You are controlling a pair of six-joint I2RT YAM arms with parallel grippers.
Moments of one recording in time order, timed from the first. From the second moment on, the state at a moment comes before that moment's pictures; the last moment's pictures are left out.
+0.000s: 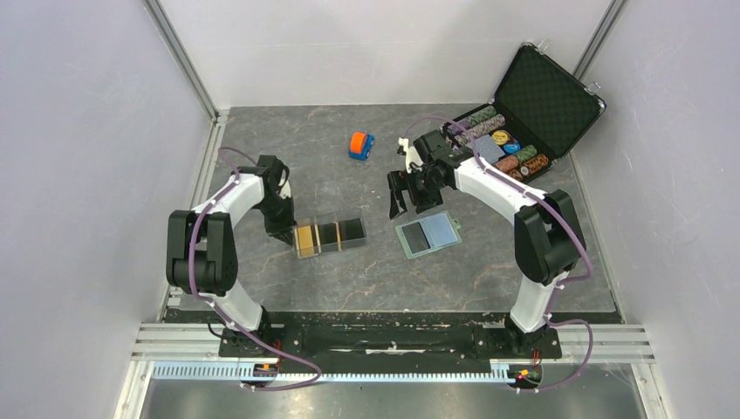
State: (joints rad) left arm -0.09 1.66 1.09 -0.93 0.12 -0.25; right arm 0.50 1.82 1.39 -0.69 -0.36 0.21
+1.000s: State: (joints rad) left arm -0.25 1.74 1.09 -0.68 0.33 -0.48; right arm 0.64 2.02 1.54 -0.58 -0.54 0.28
